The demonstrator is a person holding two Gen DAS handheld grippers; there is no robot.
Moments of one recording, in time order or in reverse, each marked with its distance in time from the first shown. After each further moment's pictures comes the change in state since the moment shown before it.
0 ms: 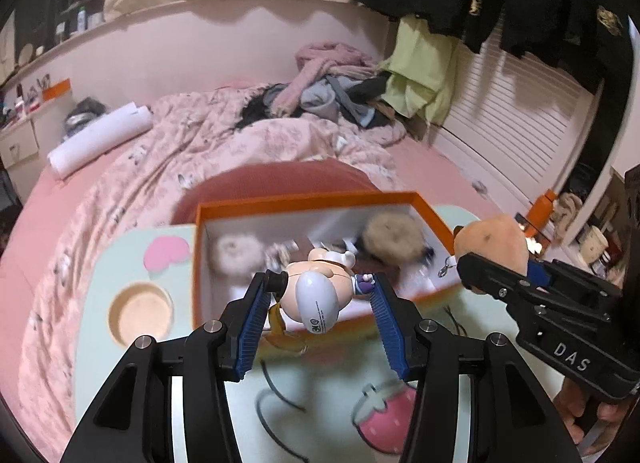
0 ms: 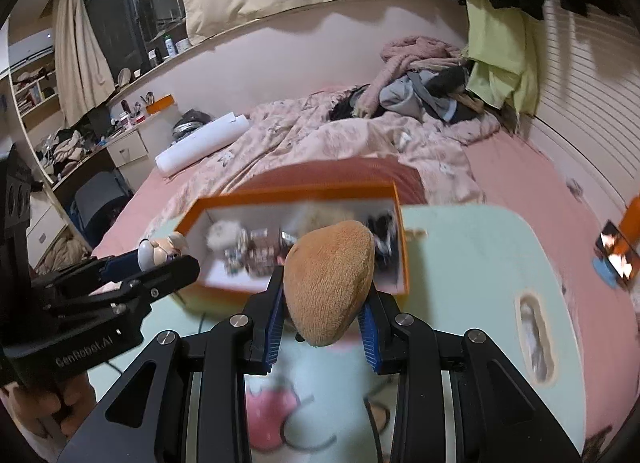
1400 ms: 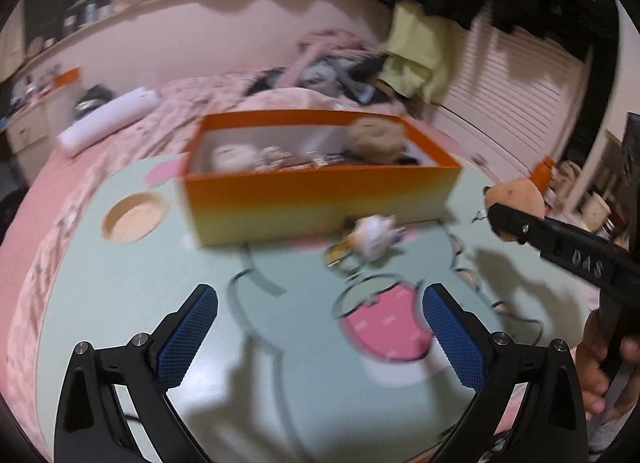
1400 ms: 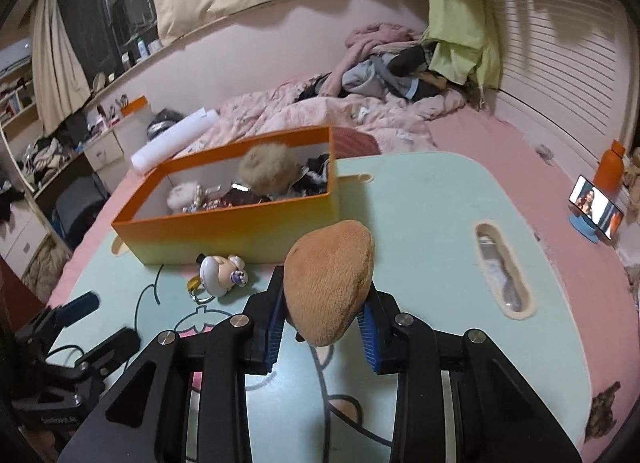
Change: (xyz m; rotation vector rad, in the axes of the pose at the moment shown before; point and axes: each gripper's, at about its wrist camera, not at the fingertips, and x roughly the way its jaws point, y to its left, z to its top) left arm -0.014 -0.038 -0.090 0.032 0.032 0.011; right arm -0.026 -0.044 -0.063 0.073 0.003 -0.076
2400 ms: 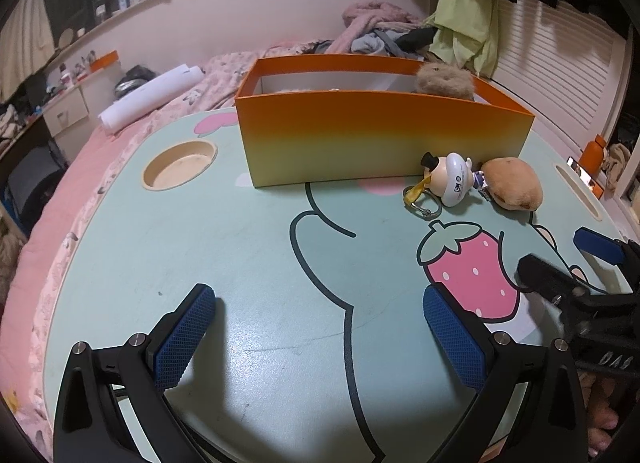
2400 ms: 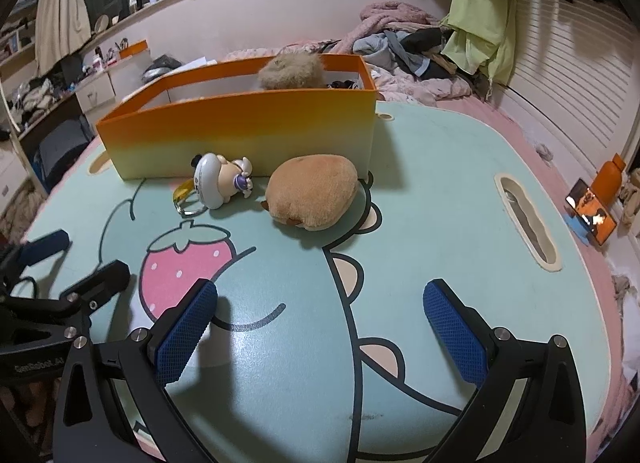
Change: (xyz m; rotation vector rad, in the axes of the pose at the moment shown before) left arm 0.016 0.035 -0.046 -0.046 0.062 0.200; right arm 0.036 0.027 -0.051 -0.124 0.102 -0.072
